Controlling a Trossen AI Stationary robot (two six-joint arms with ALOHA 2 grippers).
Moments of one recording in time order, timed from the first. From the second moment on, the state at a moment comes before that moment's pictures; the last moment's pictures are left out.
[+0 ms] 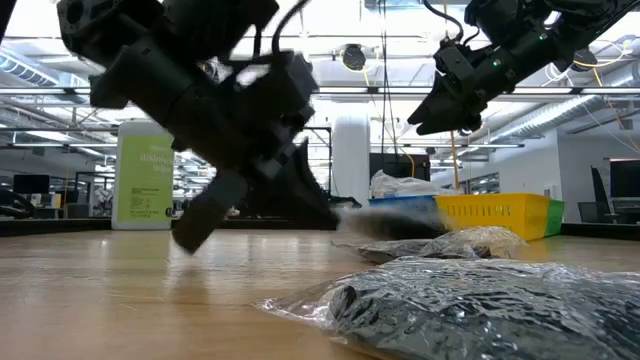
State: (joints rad) left arm -0.33 1.96 0.92 0.36 -0.42 0.47; right arm -0.35 1.02 0.57 0.00 0.05 0.20
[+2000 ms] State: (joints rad) left arm -0.20 1.56 1.16 0.37 -0.34 0.99; right arm -0.24 1.21 0.33 1.17 -0.63 0.44
